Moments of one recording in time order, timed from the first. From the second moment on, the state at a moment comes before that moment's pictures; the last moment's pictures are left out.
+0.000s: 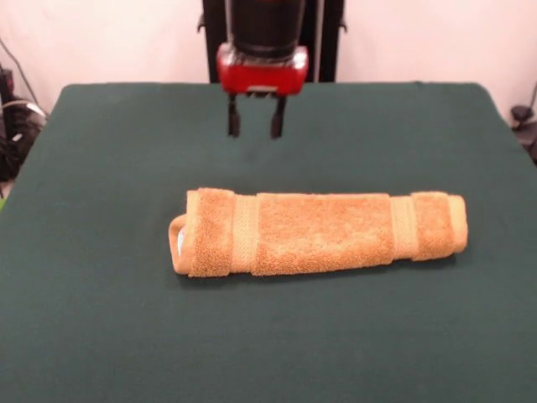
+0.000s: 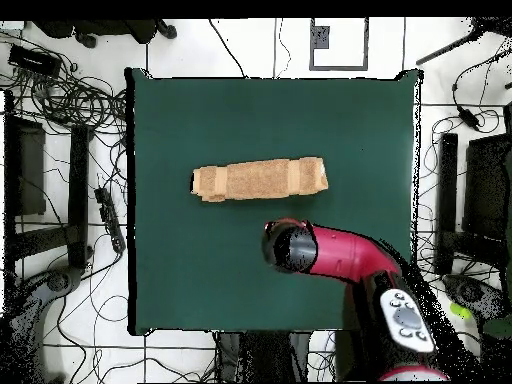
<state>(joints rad) -0.32 -0.61 0.02 1.79 -0.19 0.38 1.57</state>
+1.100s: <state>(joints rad) -0.59 -0.43 0.29 1.51 -0.30 0.62 1.57</state>
